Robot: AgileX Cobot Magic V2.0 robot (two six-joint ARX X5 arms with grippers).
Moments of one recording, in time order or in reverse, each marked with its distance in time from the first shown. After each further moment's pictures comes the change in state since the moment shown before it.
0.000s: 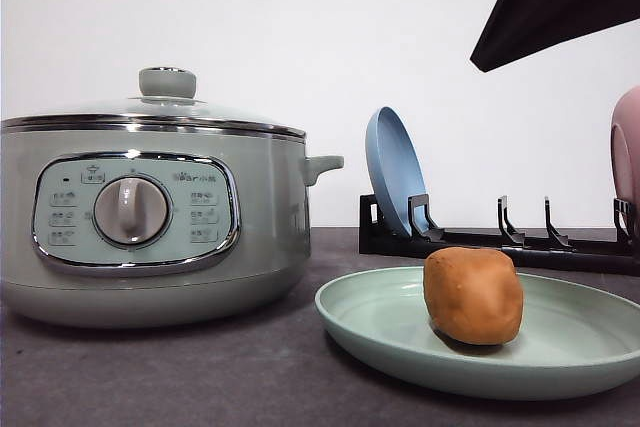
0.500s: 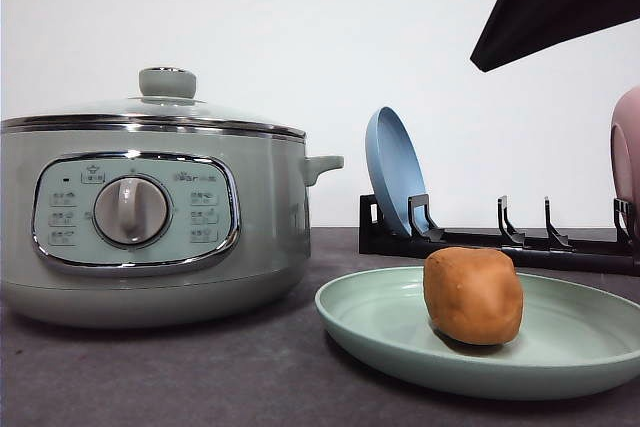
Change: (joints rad) left_arx 0.000 -0.044 -0.021 -0.022 -0.001 -0.002; right_arx 0.000 0.000 0.000 0.000 0.000 0.000
